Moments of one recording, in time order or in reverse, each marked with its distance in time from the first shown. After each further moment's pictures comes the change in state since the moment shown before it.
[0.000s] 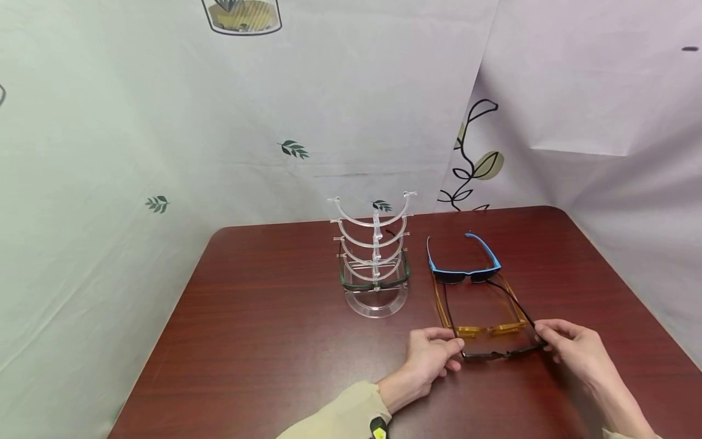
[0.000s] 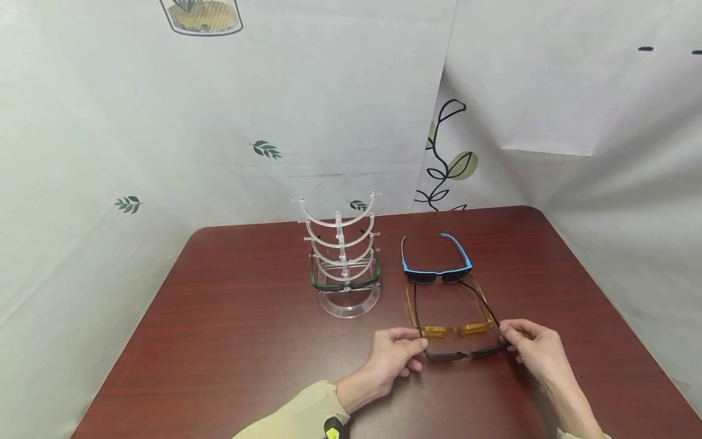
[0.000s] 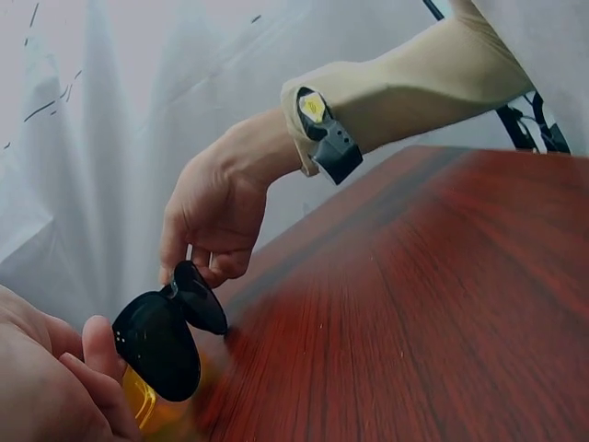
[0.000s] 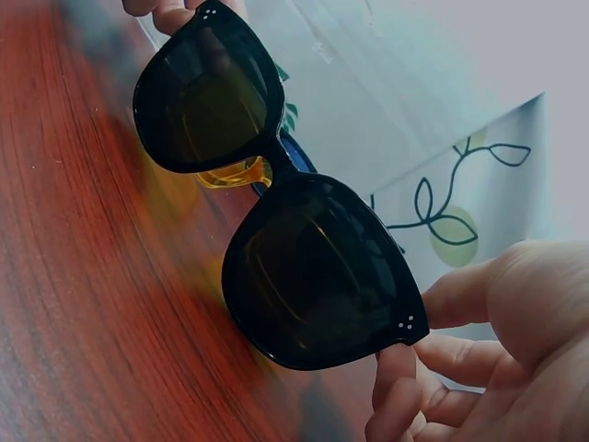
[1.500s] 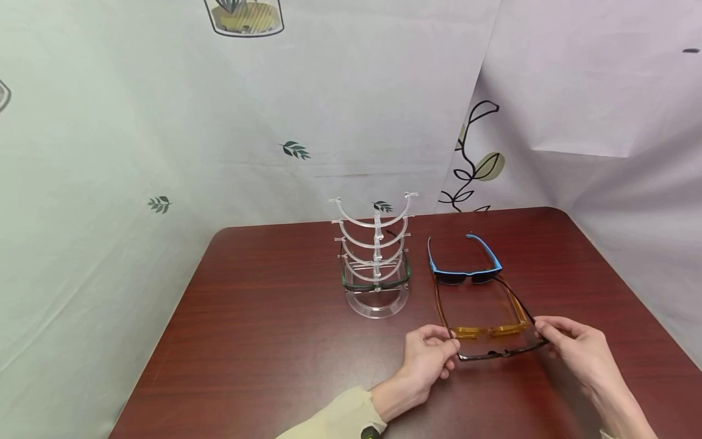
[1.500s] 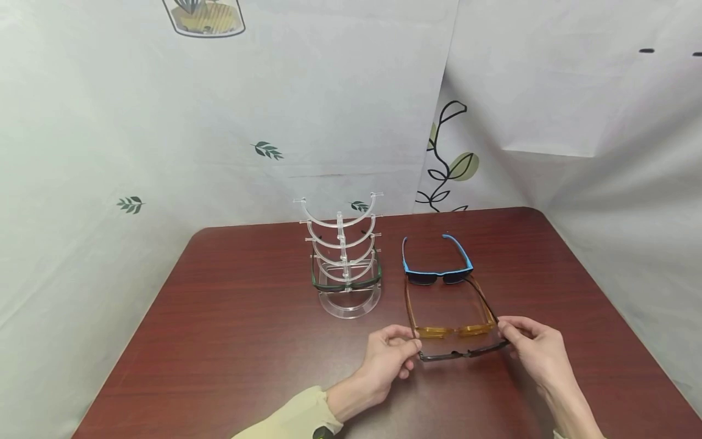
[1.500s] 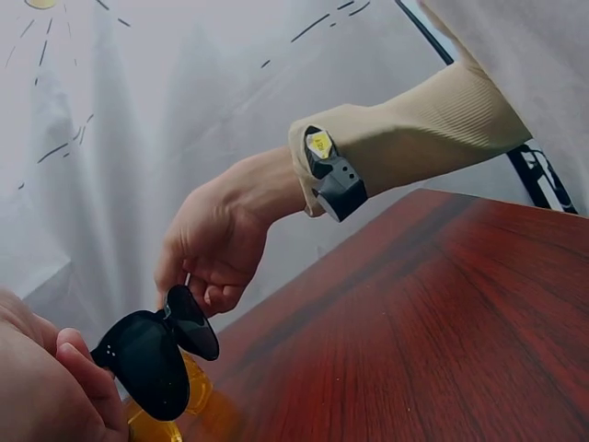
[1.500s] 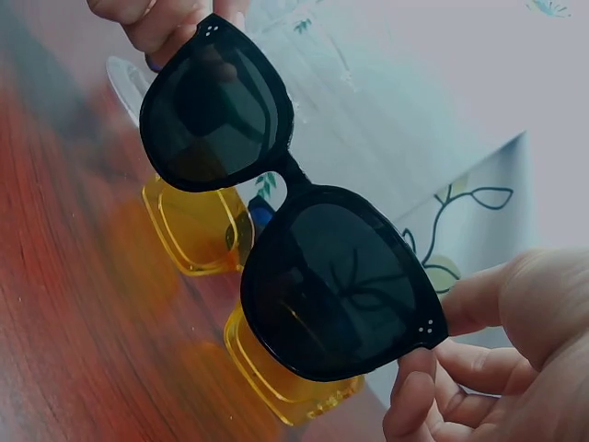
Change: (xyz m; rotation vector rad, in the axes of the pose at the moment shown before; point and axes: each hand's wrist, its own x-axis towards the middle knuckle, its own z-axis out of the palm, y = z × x) left_hand -0.016 0.015 -0.005 -0.124 -0.014 0.058; right_hand -0.013 -0.016 0.006 0.083 0.094 -0.064
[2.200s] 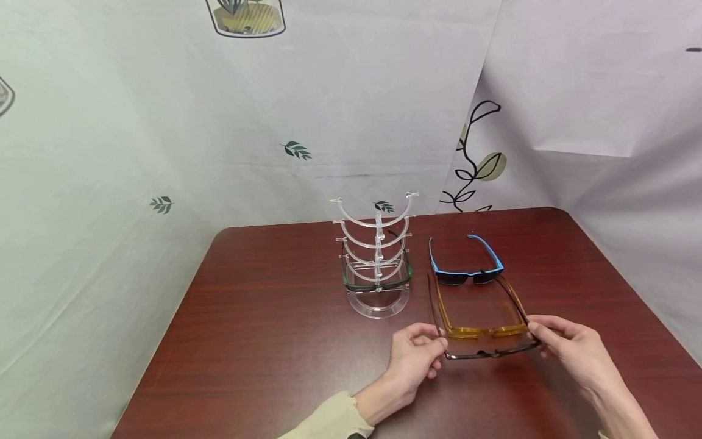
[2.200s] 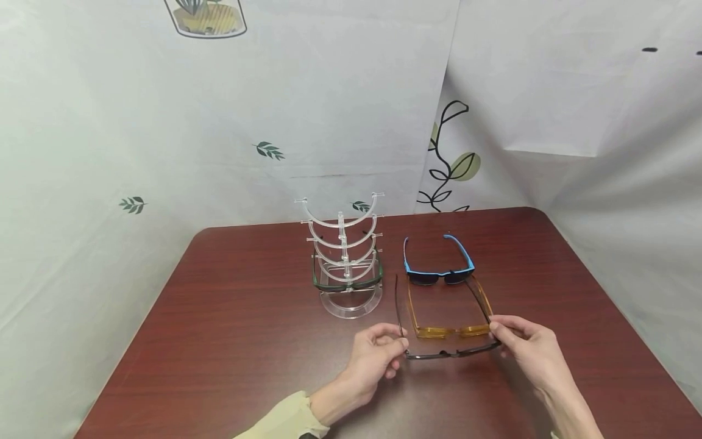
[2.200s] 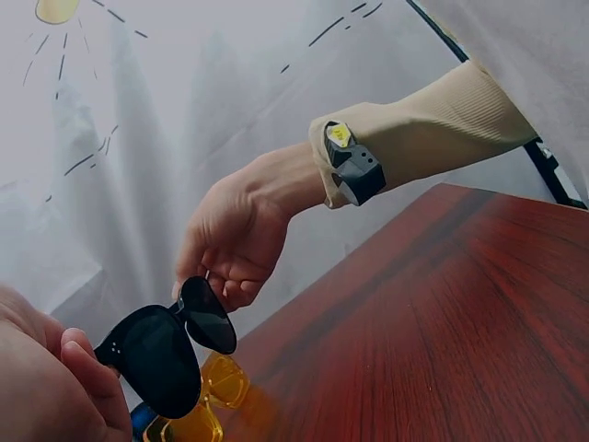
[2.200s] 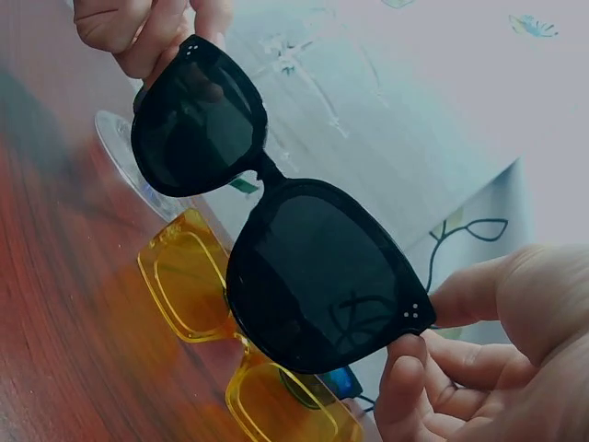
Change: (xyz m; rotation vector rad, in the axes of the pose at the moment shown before) left_hand -0.009 0.016 -0.020 0.003 -0.021 0.036; right_hand -0.006 -0.013 0.007 0.099 -0.083 -0.008
